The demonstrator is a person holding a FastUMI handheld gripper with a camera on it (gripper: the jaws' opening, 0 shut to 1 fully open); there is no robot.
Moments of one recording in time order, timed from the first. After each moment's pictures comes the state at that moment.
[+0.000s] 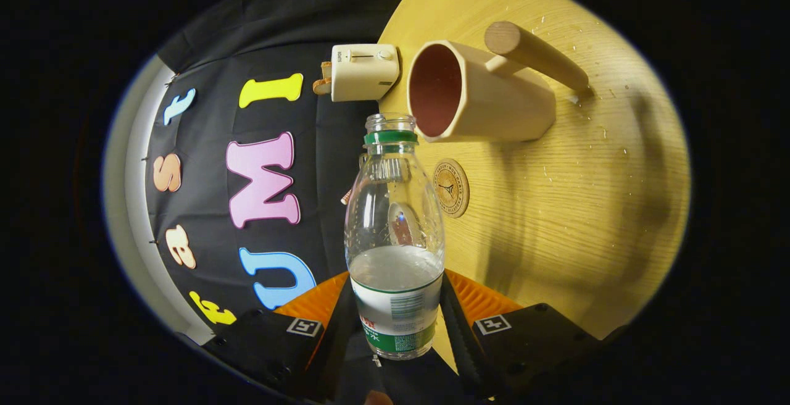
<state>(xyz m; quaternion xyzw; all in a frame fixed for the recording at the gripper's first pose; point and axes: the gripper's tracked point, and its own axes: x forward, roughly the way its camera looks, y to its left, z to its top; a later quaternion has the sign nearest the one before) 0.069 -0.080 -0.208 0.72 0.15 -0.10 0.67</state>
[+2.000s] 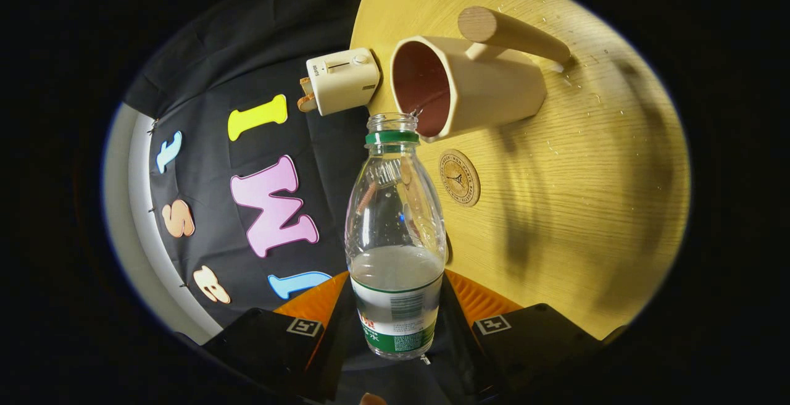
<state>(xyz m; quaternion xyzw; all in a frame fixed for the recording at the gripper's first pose) 0.078 -0.096 -0.191 0.79 0.14 -0.09 0.59</state>
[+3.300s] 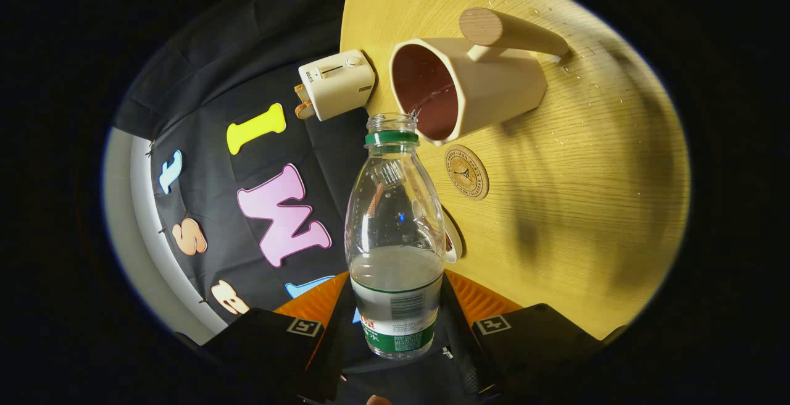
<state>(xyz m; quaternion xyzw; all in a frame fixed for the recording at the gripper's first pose) 0.083 -0.108 -0.176 0.82 0.13 -0.08 0.55</state>
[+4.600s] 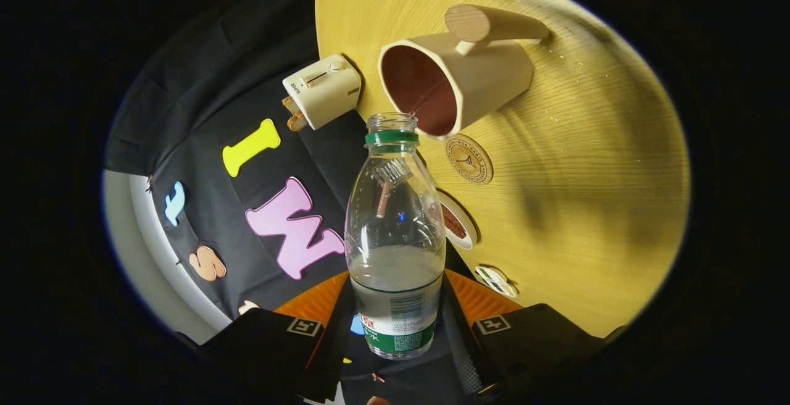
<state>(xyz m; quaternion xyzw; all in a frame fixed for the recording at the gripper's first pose) 0.084 -0.119 -0.152 0.87 0.12 -0.08 0.47</state>
